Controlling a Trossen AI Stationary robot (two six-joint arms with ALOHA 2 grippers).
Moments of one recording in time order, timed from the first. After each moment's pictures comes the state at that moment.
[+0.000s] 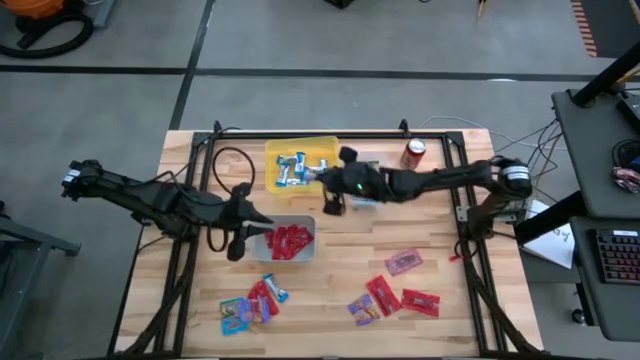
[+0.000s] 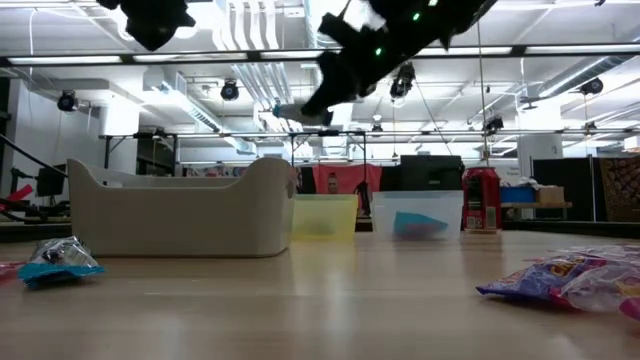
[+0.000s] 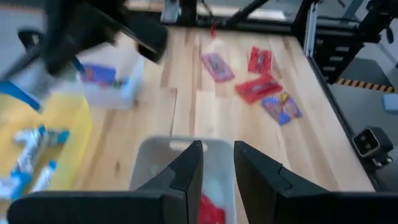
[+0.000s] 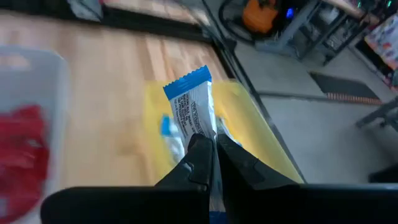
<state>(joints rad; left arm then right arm) -0.29 0.88 0.81 -0.43 -0.23 -0.23 -0.12 1.68 1.16 0.08 0.32 -0.25</state>
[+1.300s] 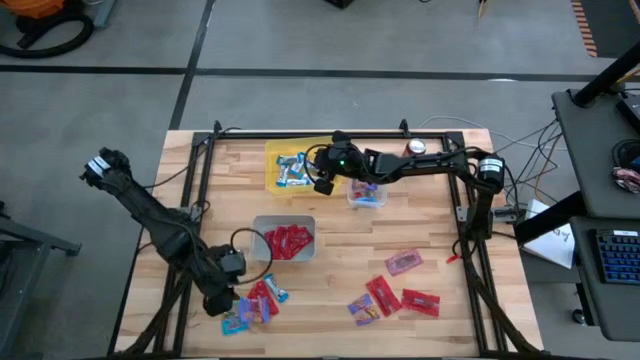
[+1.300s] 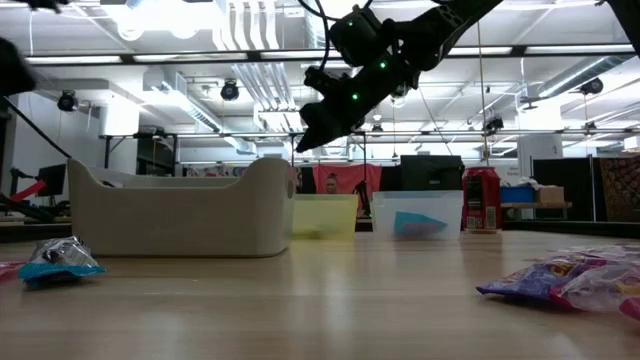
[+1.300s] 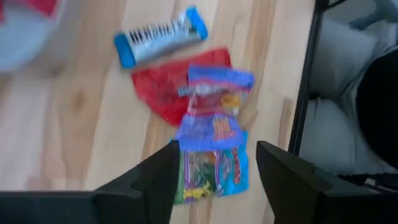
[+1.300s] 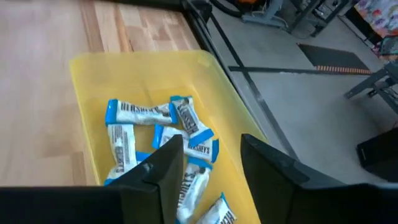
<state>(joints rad) -0.77 1.17 0.81 -0.67 -0.03 -1.04 -0.27 1.86 1.27 0.09 0.26 -0.26</state>
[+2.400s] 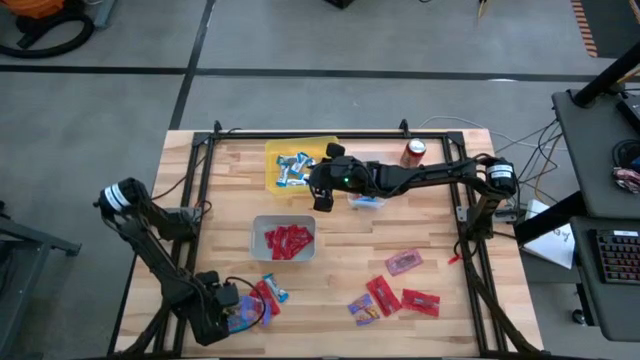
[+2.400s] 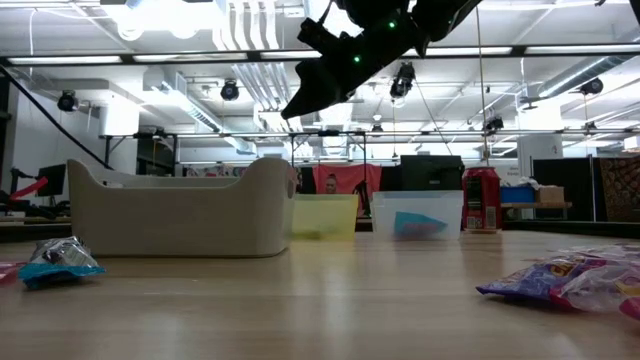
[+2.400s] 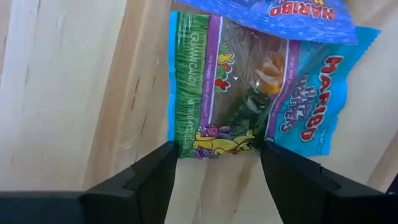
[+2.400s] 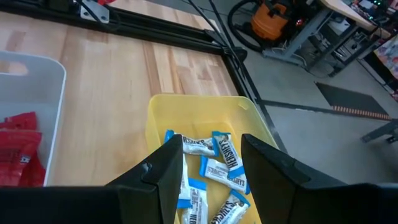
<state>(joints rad) -1.04 1.60 0.81 -0.60 -0.04 -1.39 -0.14 1.79 1.27 0.08 0.26 -0.31</state>
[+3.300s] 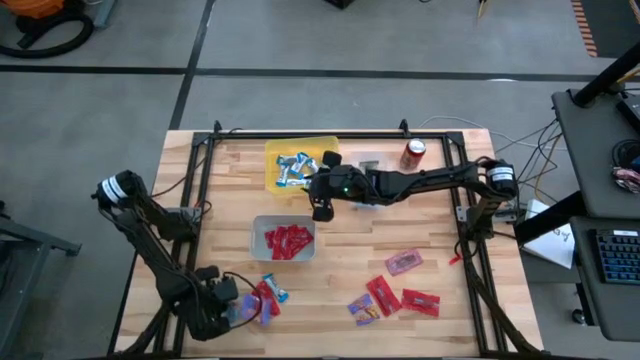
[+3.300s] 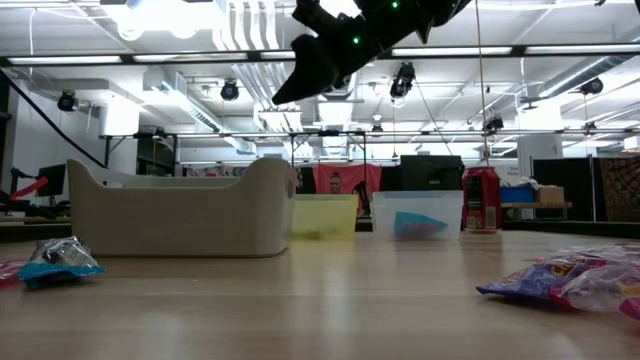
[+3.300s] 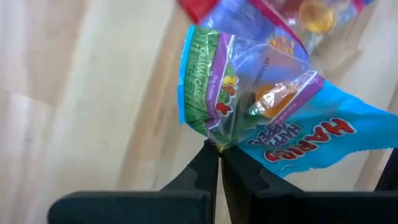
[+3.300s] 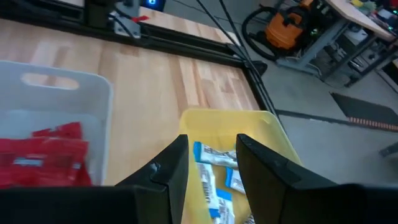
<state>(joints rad) -1.04 1.49 0.80 -0.65 -0.15 -1.40 -0.07 1.78 1.30 0.05 0.26 -0.29</state>
